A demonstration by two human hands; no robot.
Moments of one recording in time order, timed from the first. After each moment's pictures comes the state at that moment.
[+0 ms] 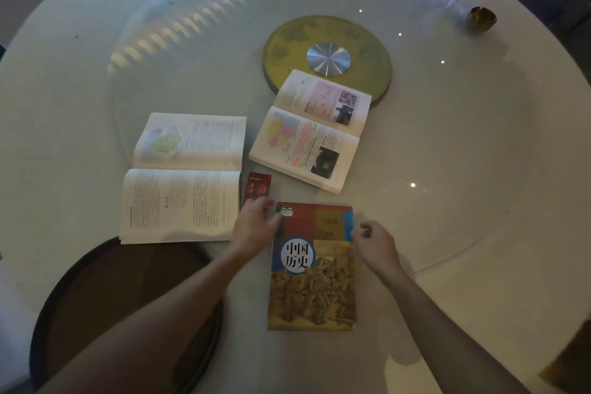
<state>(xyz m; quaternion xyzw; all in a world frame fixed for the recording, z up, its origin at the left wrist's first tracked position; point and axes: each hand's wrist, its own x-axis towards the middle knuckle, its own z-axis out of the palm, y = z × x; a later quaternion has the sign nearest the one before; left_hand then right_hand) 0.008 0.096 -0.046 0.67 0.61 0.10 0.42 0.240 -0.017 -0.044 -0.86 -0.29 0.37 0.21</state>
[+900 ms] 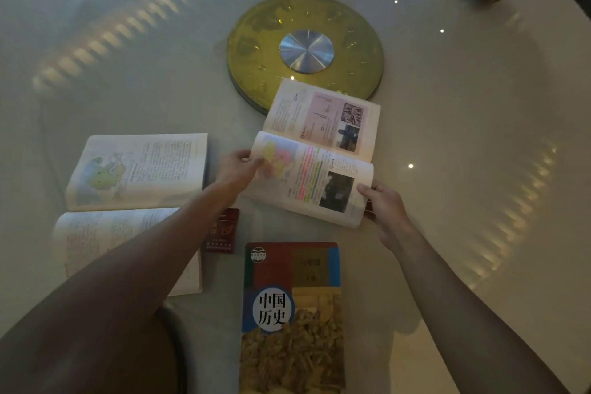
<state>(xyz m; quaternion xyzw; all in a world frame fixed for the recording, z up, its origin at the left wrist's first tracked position) 0.102 0.284 -0.071 0.55 0.67 0.11 0.49 0.349 0.114 -0.064 -0.74 -0.10 0.50 0.44</state>
